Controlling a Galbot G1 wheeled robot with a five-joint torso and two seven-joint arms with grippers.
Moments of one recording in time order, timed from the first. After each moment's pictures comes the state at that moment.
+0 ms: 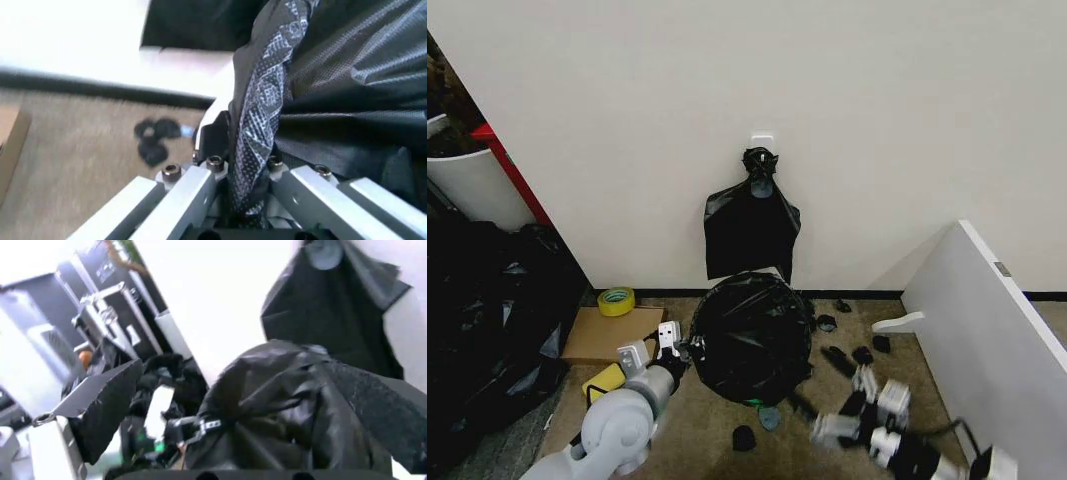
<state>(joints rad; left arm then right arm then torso) 1.30 -0.89 -0.10 -2.09 -0.94 0.15 -0.31 -1.83 0.88 0.58 2.37 0.90 0.08 -0.35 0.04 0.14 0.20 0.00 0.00</state>
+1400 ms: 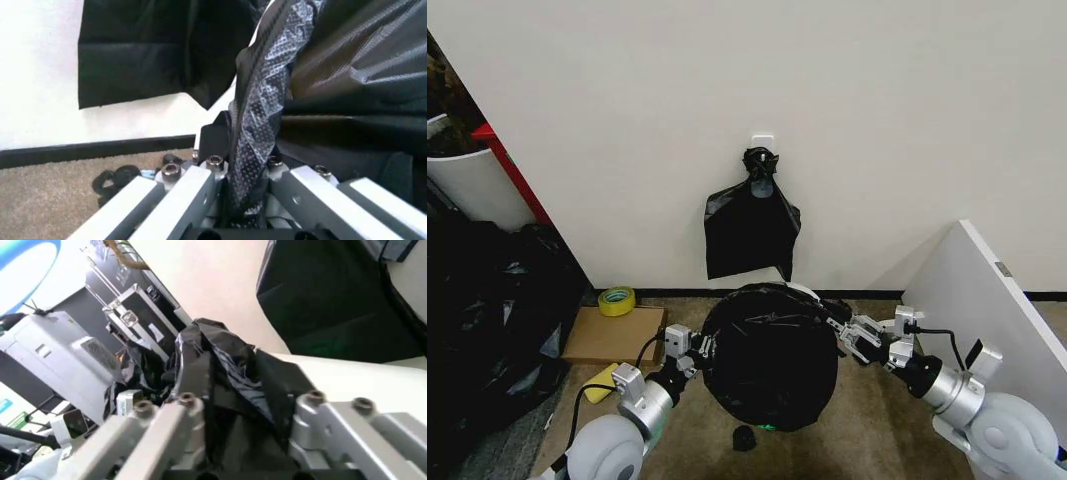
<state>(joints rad) 1.38 -0.85 -0.11 -2.13 -0.77 -0.01 -0.10 -1.56 0.69 0.51 2.14 1.29 -0.06 -0.47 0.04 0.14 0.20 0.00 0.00</state>
